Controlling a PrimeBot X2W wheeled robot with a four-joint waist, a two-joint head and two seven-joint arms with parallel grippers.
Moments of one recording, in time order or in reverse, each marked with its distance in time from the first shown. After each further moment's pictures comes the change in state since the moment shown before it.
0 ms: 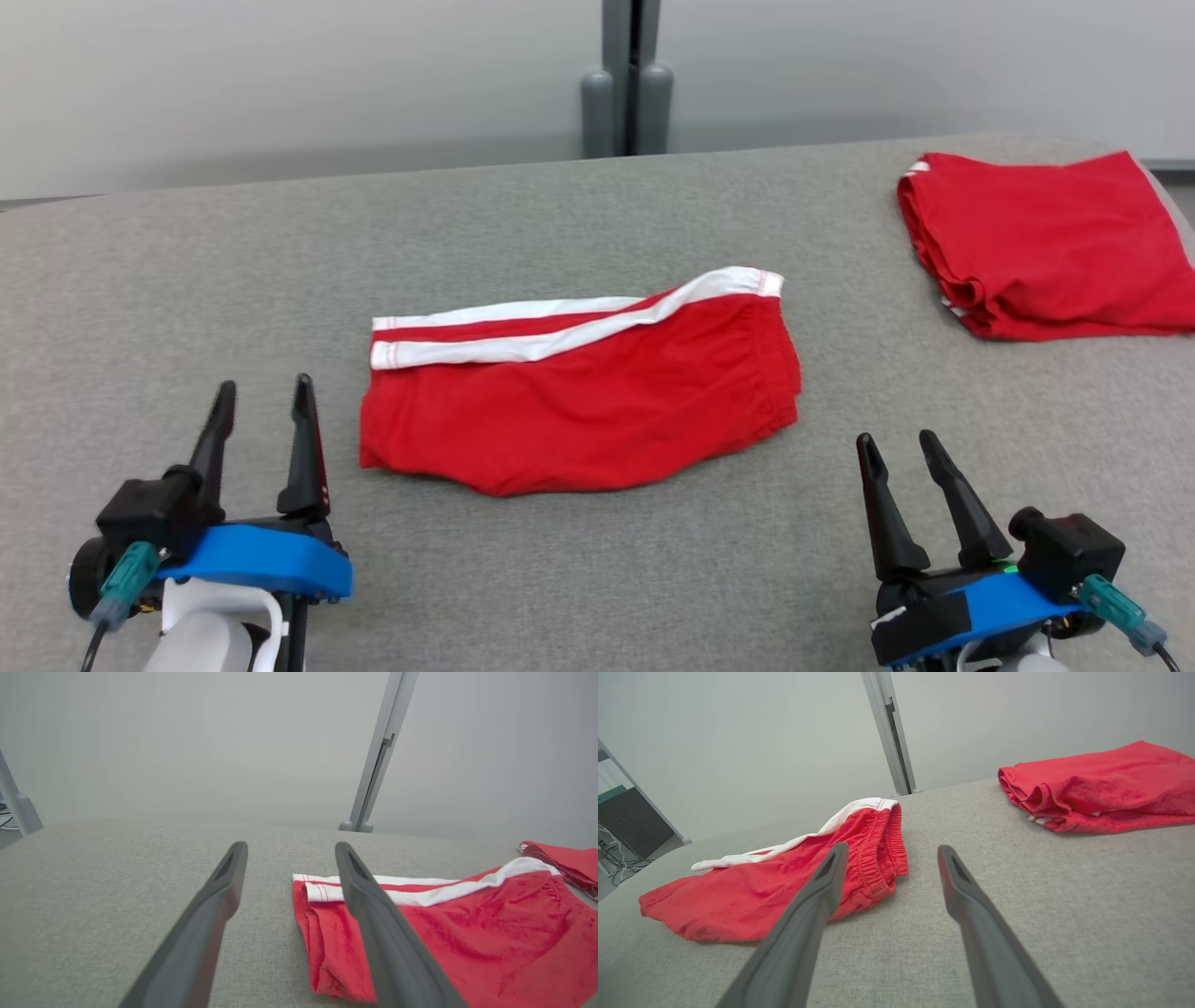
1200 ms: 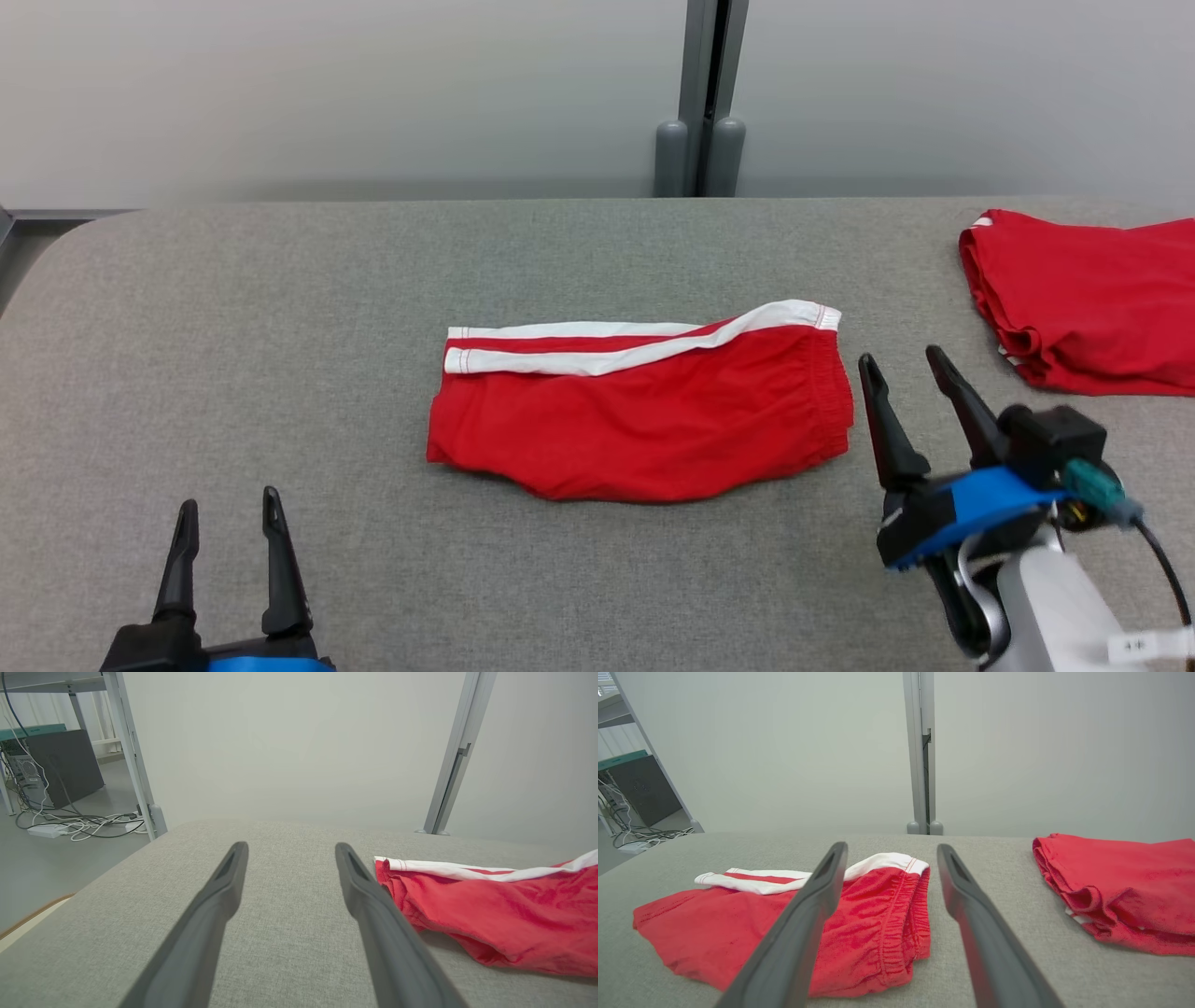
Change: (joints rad) left arm 0.298 -0.273 0.380 -0.173 0.427 -0.107 0.000; right arm -0.169 -0.036 -0.024 0.105 -0.112 0.000 0.063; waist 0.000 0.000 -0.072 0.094
